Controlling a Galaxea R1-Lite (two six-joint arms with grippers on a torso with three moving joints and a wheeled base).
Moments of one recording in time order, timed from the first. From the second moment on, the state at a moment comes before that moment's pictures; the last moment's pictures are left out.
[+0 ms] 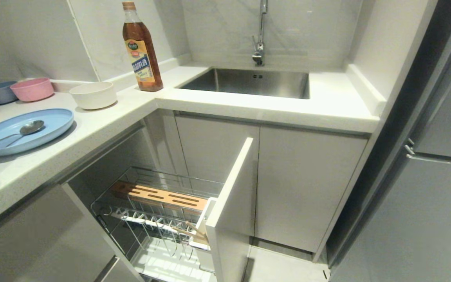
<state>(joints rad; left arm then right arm) 0.70 1.73 -1.95 0.94 -0.42 0.42 0.00 0.00 0.00 0.00 -0.01 0.05</state>
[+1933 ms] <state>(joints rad) 0.64 1.89 -1.95 0.86 -0.50 0.47 0.00 0.00 0.00 0.00 -0.01 0.05</state>
